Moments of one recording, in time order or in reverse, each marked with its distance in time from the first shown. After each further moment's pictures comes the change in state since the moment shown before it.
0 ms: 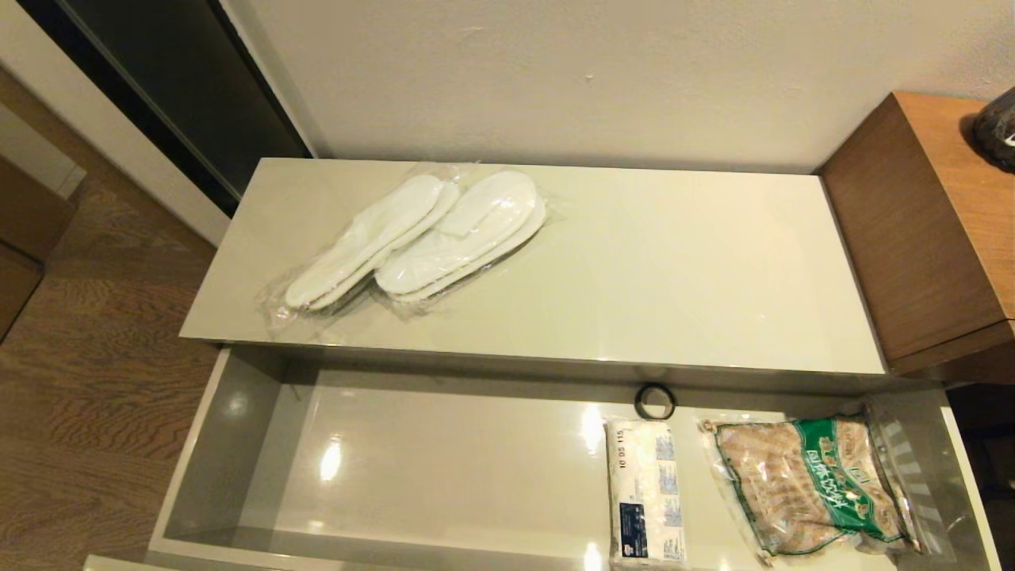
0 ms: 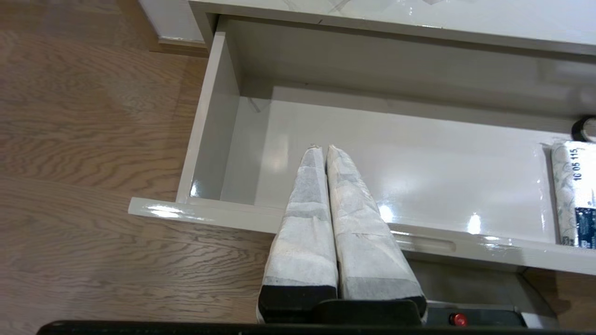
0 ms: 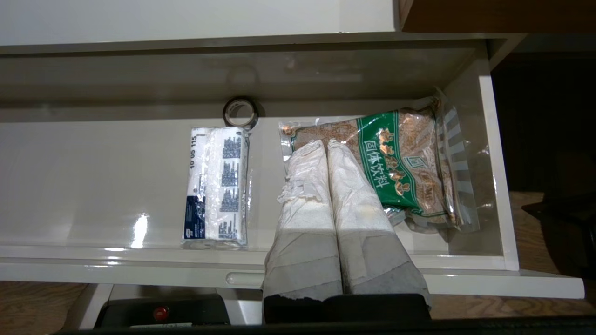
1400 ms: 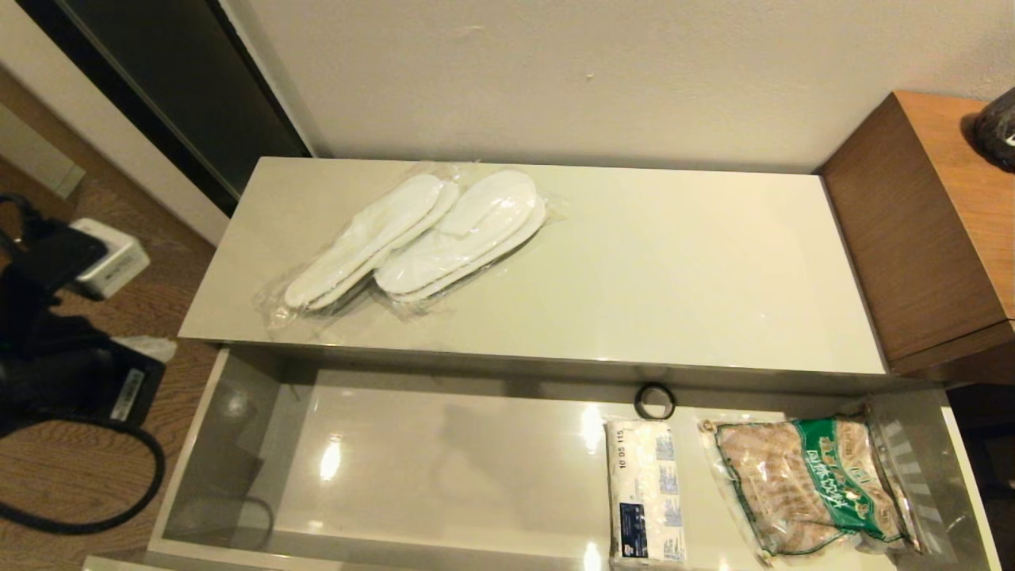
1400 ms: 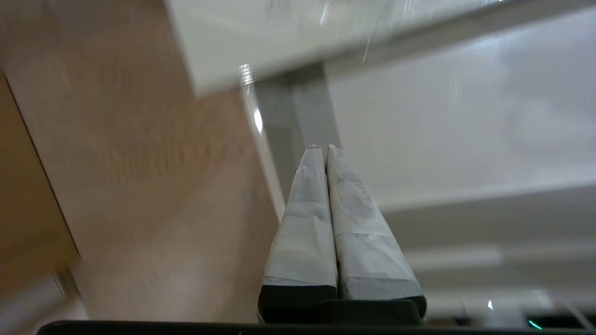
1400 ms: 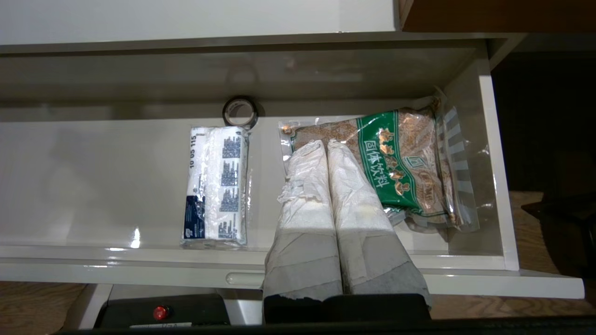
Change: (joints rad) left arm -0.056 1.232 -0.850 0.094 0.100 0.467; right arm 0.000 0.001 0.000 0.001 0.000 0.000
